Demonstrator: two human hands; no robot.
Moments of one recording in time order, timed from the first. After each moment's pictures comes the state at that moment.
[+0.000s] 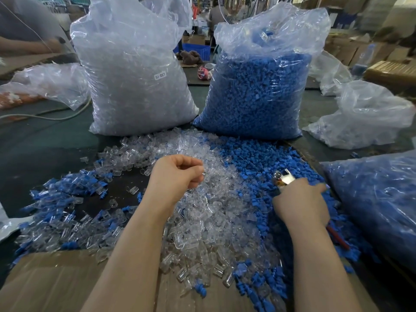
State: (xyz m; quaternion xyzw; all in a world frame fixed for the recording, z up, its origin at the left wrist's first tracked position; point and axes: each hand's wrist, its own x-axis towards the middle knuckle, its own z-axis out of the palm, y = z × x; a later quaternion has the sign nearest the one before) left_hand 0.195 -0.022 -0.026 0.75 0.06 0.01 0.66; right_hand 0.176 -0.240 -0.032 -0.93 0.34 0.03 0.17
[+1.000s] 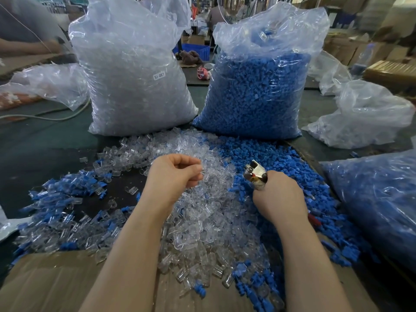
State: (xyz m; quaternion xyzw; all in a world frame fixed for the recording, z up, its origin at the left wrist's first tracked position) left_hand 0.194 -0.021 -0.023 0.74 0.07 0.01 0.67; right_hand 0.188 -0.224 -0.040 -0.97 0.14 -0.04 0.18
